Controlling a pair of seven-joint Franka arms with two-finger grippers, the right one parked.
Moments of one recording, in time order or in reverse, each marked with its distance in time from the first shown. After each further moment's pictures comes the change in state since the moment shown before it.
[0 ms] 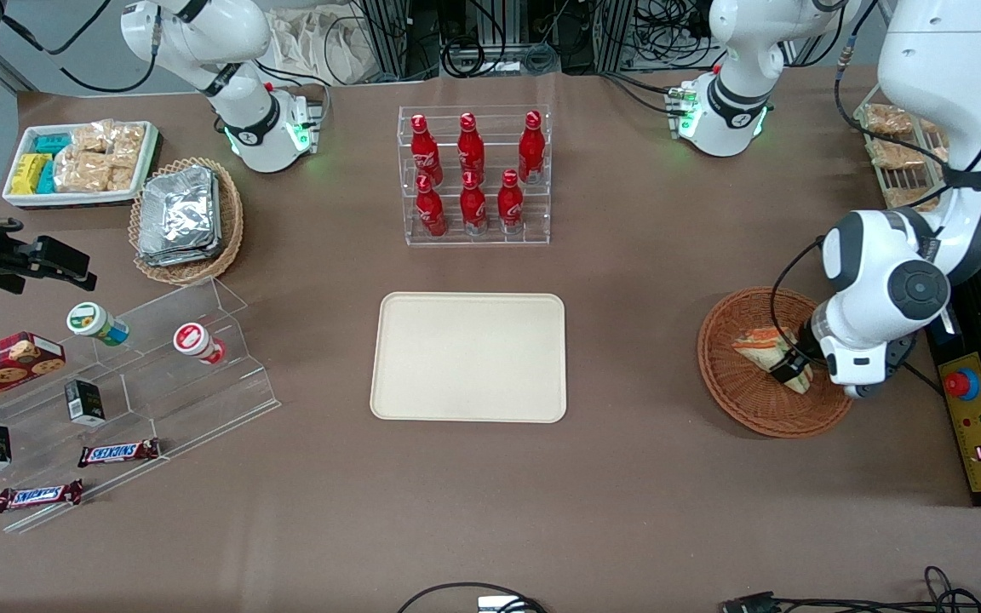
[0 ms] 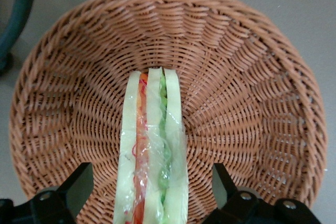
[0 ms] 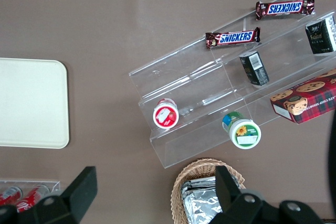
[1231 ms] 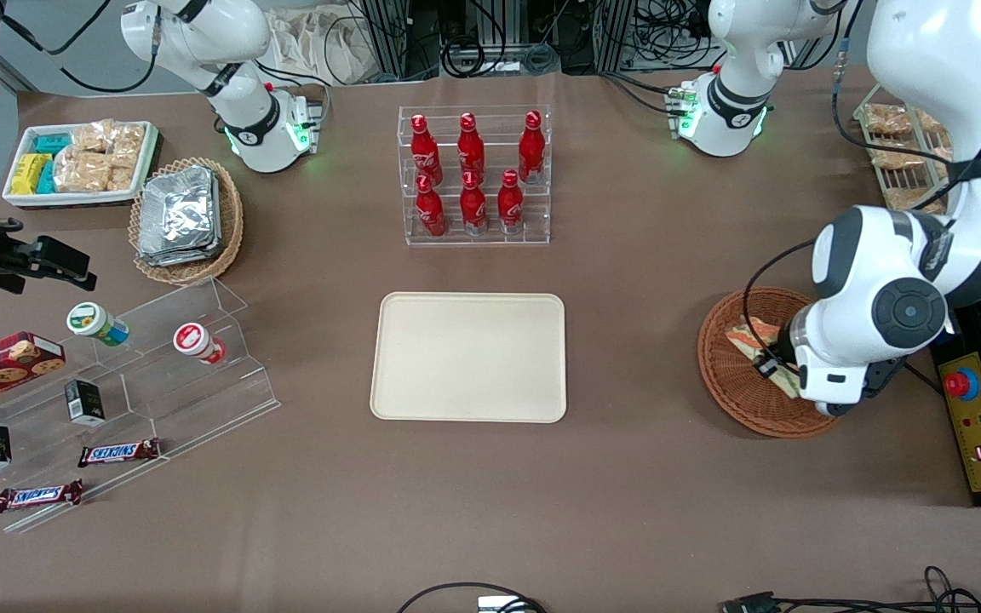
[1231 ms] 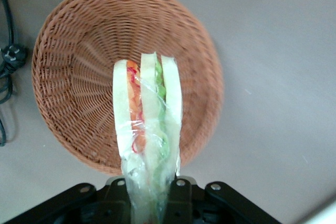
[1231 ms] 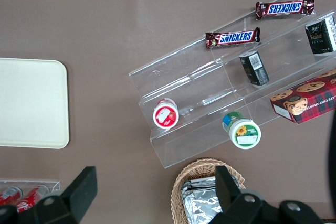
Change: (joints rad) arm -0.109 0.016 -0.107 0.434 0.001 -0.543 0.067
